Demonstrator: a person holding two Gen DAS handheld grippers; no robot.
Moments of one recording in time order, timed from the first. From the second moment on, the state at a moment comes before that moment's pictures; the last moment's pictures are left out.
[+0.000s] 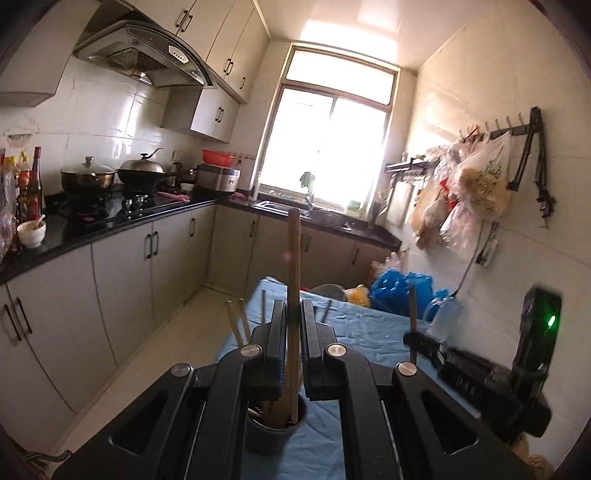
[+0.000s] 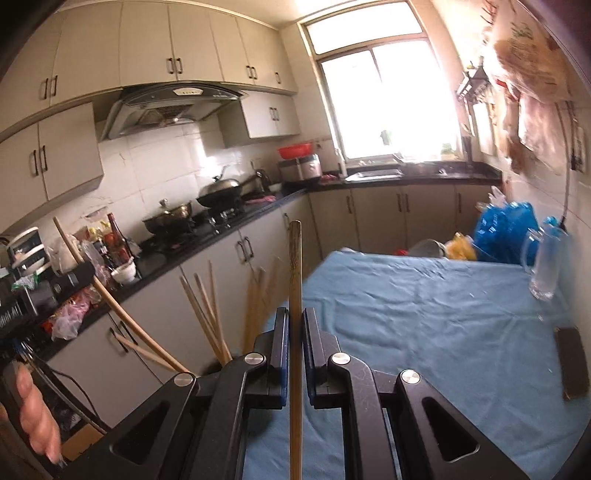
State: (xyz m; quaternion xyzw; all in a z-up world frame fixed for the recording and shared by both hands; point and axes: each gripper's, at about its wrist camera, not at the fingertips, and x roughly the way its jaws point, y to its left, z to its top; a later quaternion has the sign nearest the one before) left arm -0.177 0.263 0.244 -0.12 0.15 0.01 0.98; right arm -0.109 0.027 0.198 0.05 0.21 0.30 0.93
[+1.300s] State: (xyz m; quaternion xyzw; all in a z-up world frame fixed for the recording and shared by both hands) left arm -0.123 0.278 0.193 -0.13 0.24 0.03 0.96; right arm -0.056 0.116 0.164 0.10 0.15 0.27 0.95
